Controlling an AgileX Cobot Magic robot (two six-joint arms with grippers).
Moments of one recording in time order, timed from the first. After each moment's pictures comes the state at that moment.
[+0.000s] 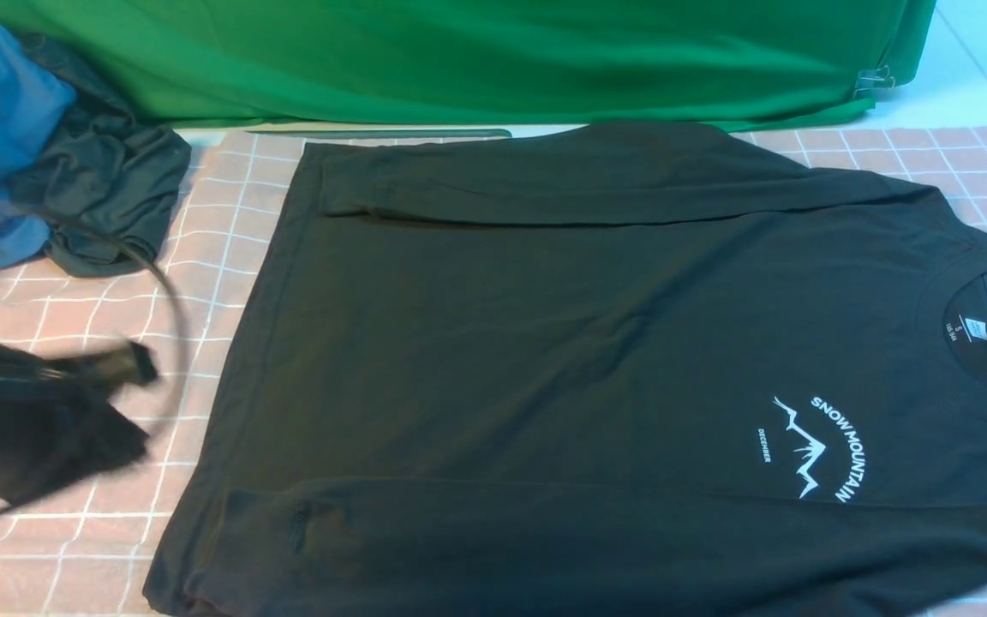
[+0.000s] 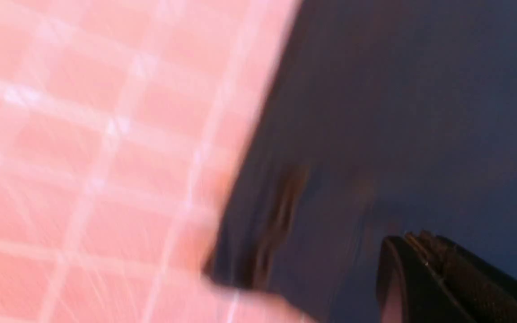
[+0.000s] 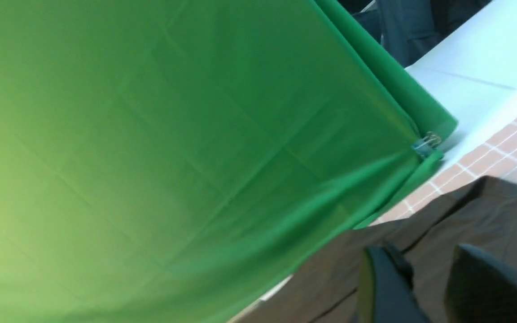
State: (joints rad) right arm 0.00 0.00 0.01 0.16 -0.12 0.62; left arm 0.05 1.12 -0.73 -0.31 0.87 -0.13
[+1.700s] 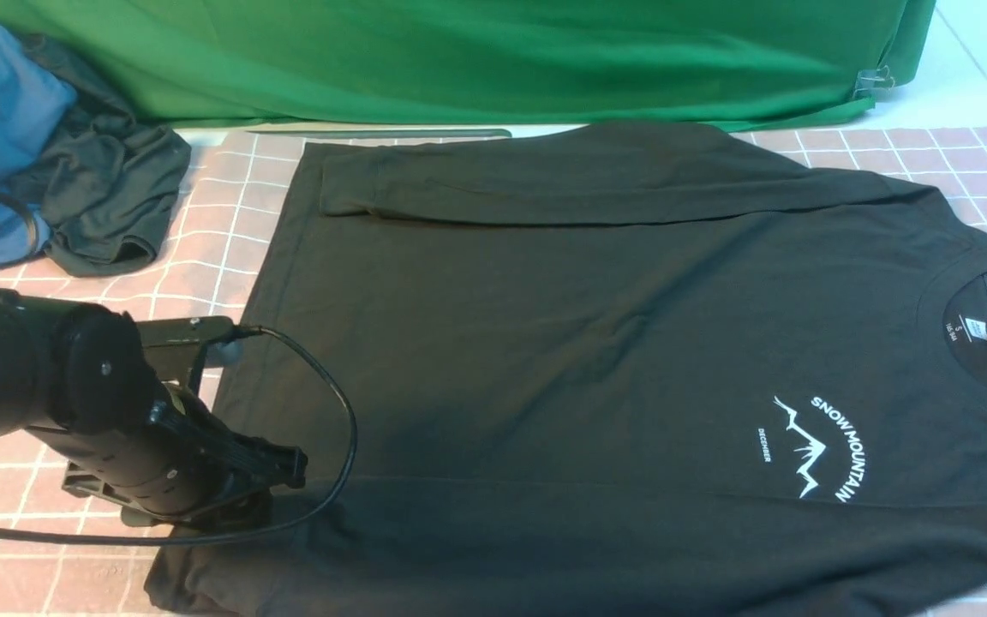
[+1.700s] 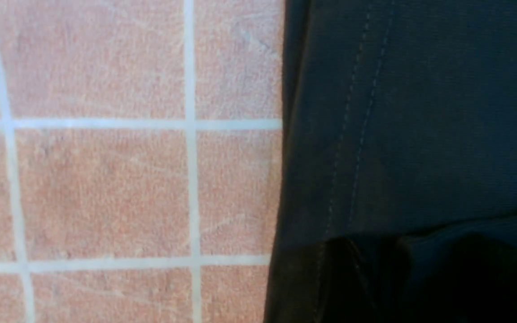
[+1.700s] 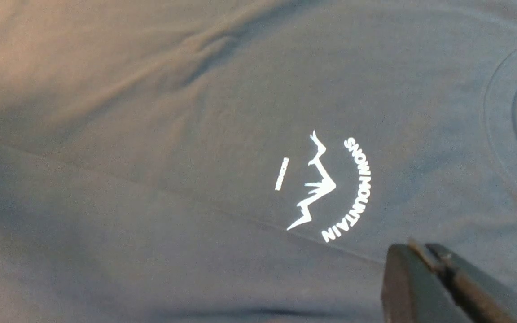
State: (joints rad) right arm 0.14 0.76 -0.66 0.19 0.71 -0.08; left arm -0.19 1.58 -0.71 -0.04 0.54 -0.13
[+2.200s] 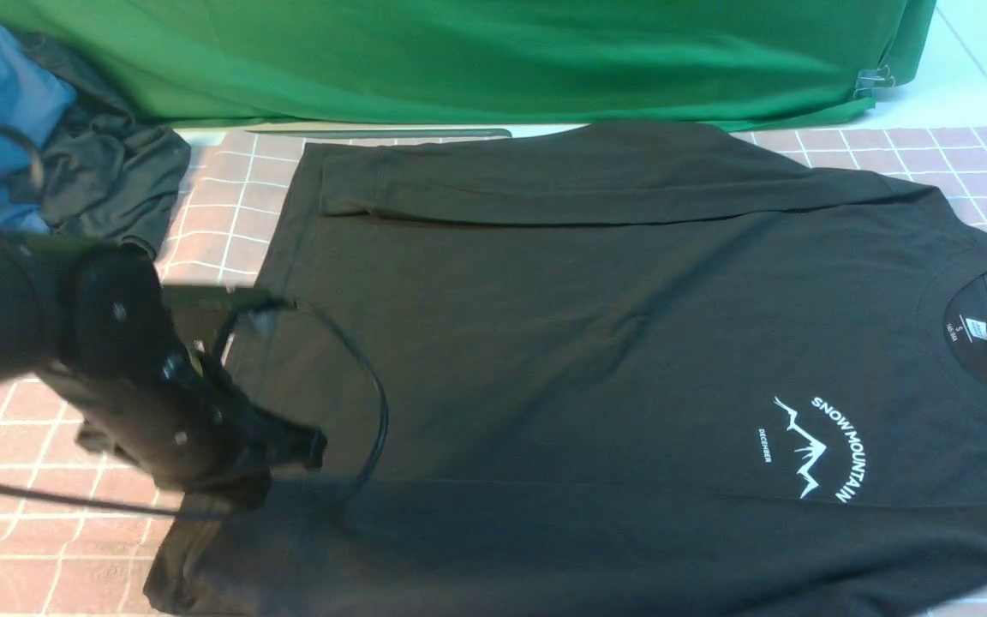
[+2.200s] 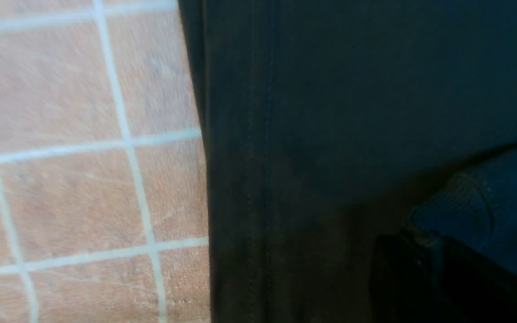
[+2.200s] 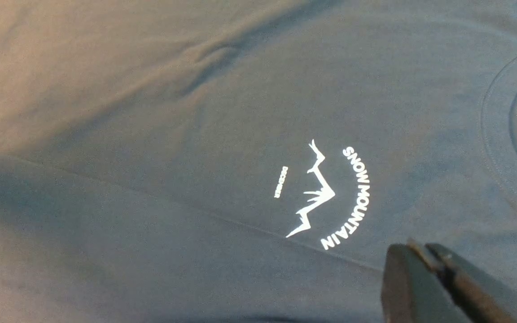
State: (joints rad) right arm 0.14 0.76 -0.65 0.19 0.70 -0.09; left arm -0.24 1.50 -0.87 -0.03 0.76 -0.10
